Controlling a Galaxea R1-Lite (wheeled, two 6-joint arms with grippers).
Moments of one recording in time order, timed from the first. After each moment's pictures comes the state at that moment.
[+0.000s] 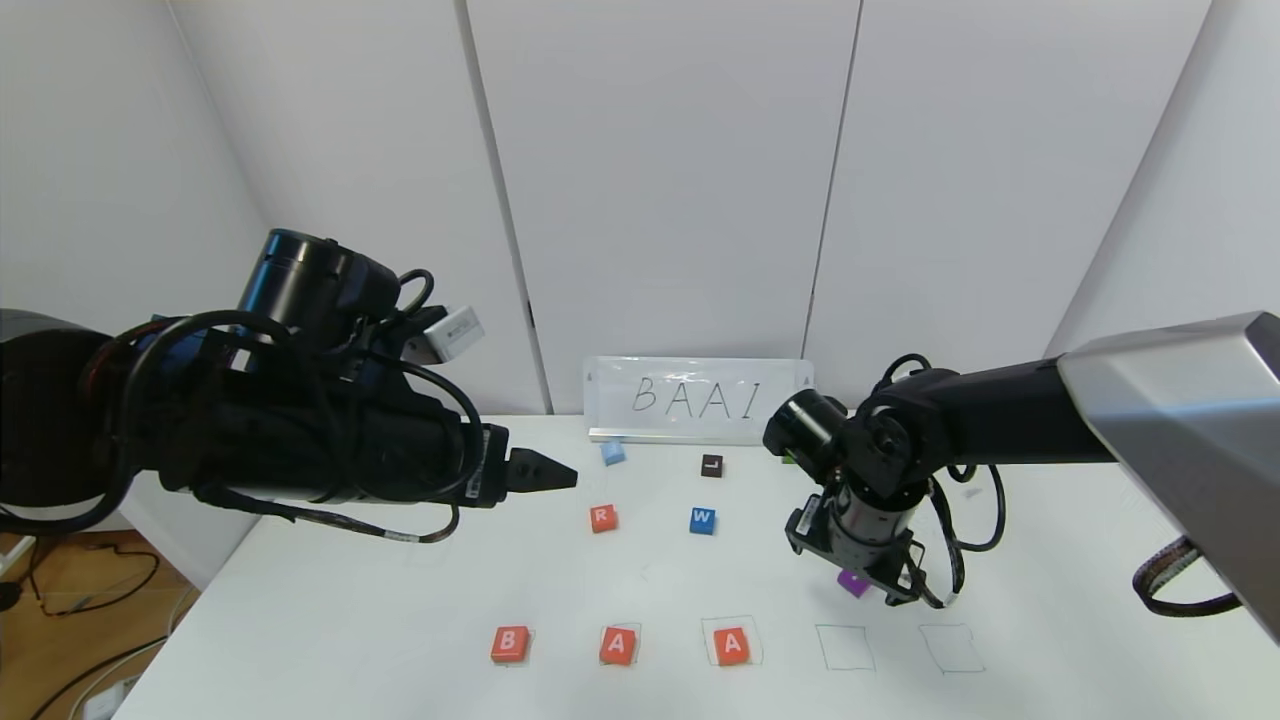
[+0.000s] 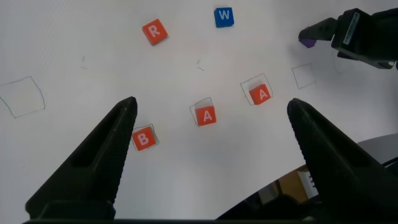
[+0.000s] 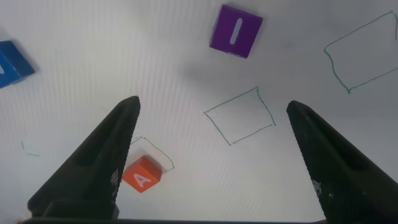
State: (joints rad) left arm -0.37 1.64 -1.14 0.24 -0.17 -0.18; right arm 0.54 2.28 -1.65 0.72 -0.23 1.15
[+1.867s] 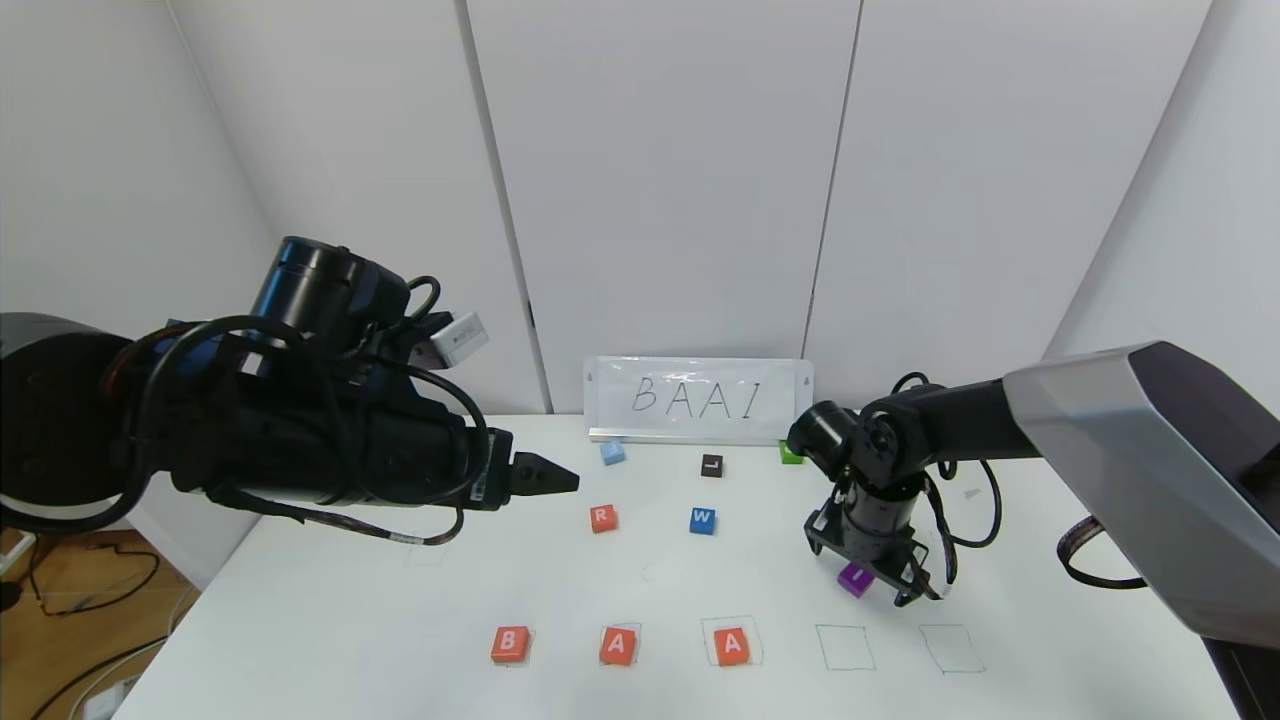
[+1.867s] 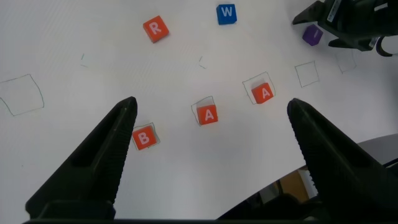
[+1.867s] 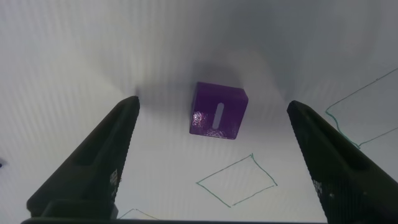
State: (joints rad) left arm -0.37 1.66 -1.14 0.24 -0.17 -0.18; right arm 0.43 2.43 -1.76 0.73 -0.19 1.16
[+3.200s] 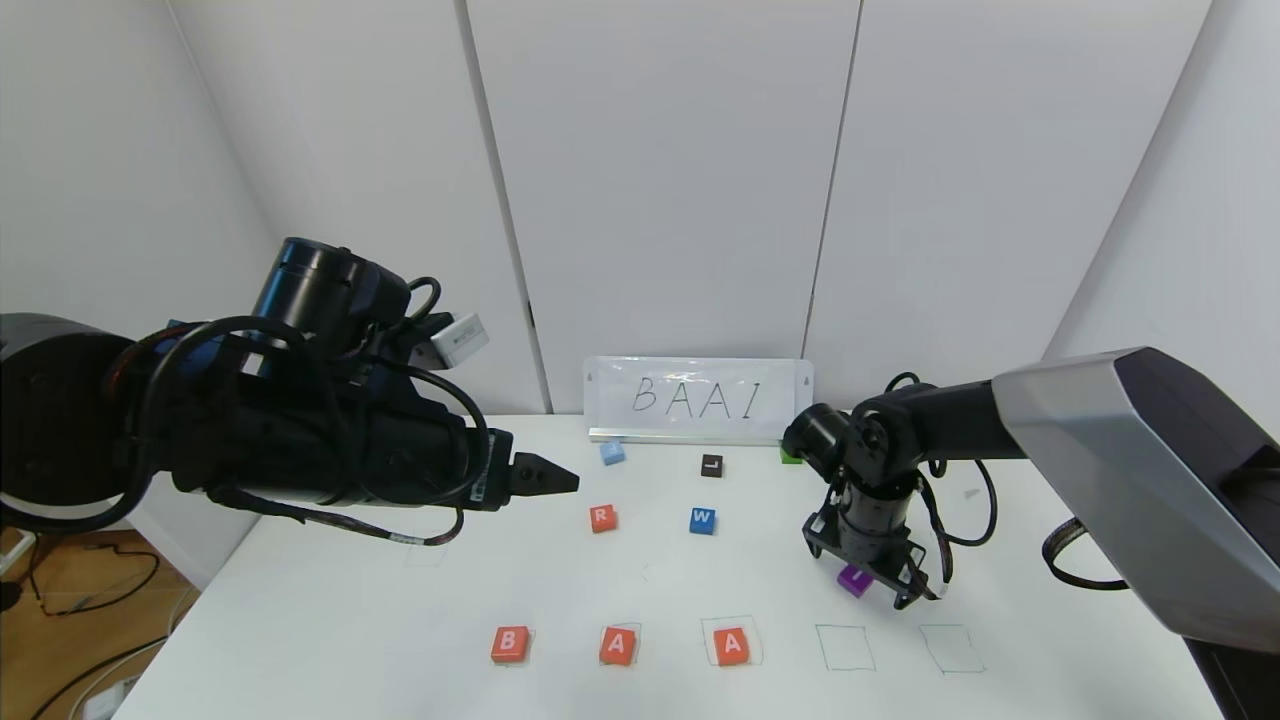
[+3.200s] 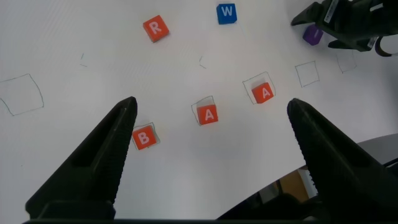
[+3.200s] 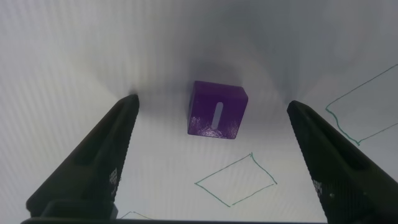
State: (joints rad) left arm -0.37 1.66 -1.14 0.24 -0.17 -0.18; right arm 0.44 2.46 -1.81 0.78 -0.19 1.17
